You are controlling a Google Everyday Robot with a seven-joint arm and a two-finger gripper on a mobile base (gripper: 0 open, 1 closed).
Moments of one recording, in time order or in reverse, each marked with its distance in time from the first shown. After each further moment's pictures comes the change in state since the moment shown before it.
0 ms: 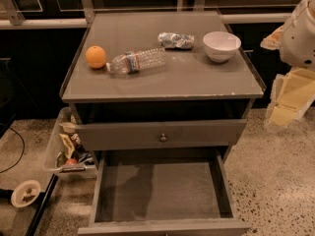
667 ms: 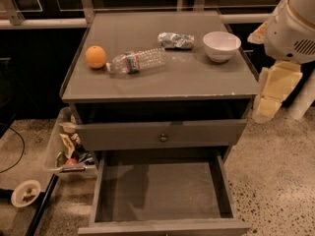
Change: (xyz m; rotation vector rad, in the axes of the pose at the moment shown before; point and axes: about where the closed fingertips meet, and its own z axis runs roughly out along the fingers) arm -0.015 -0.018 0.009 0.011 -0.006 -0.042
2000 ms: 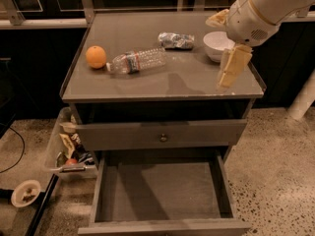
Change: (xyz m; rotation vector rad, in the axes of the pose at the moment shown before) arm -0.065 -0.088 0.056 0.041 -0.284 -0.212
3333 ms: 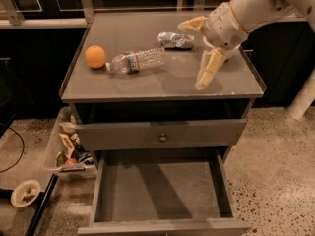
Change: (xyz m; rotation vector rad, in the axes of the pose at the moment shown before) arm -0.036 -0.022 0.054 -0.102 -0.313 -0.126
